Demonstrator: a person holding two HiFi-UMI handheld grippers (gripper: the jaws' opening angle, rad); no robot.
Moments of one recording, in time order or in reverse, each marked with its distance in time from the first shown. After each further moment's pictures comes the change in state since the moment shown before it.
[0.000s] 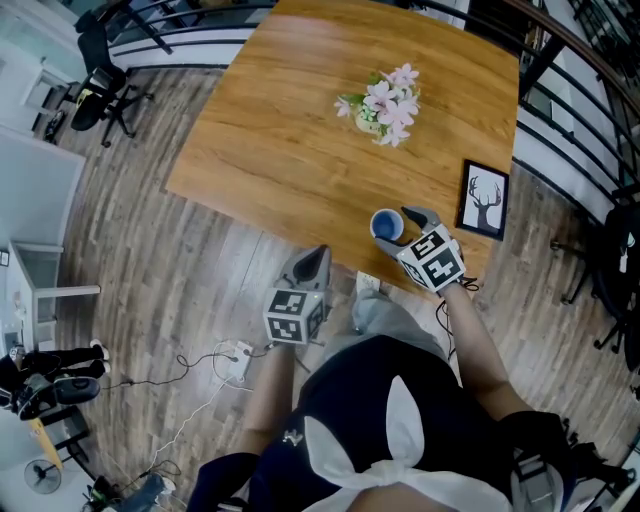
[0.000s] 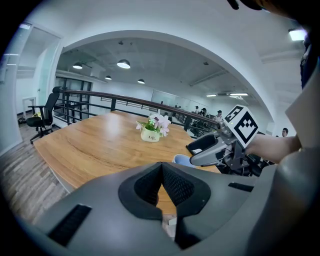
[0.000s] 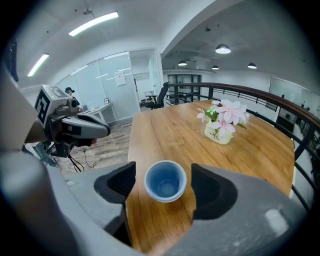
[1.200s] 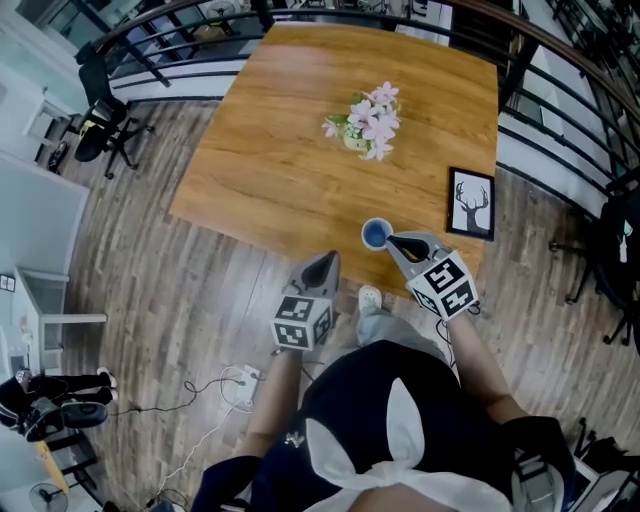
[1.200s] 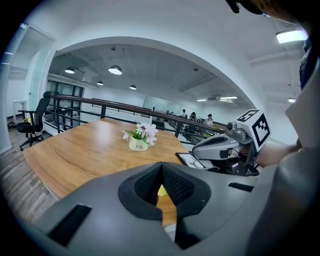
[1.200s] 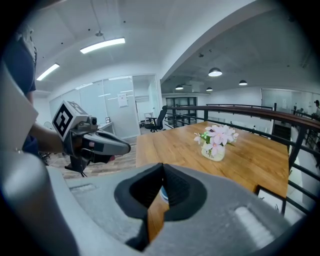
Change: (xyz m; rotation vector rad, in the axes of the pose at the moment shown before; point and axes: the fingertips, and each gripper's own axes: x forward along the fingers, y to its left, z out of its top) left arm -0.006 -0.044 0.027 0.057 -0.075 -0.080; right arm -0.081 0.027 0.024 0.014 -0.281 -0.029
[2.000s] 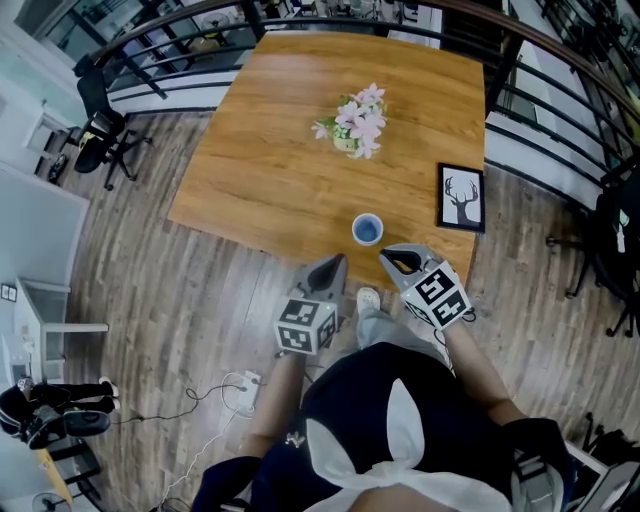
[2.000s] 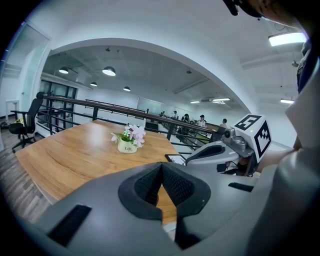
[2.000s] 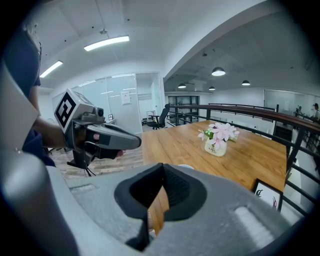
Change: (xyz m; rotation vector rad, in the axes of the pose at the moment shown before) left arm -0.008 -0.047 0.002 0.029 -0.030 -0.067; right arm -0.028 0.033 -0.021 -0.027 0.024 0.014
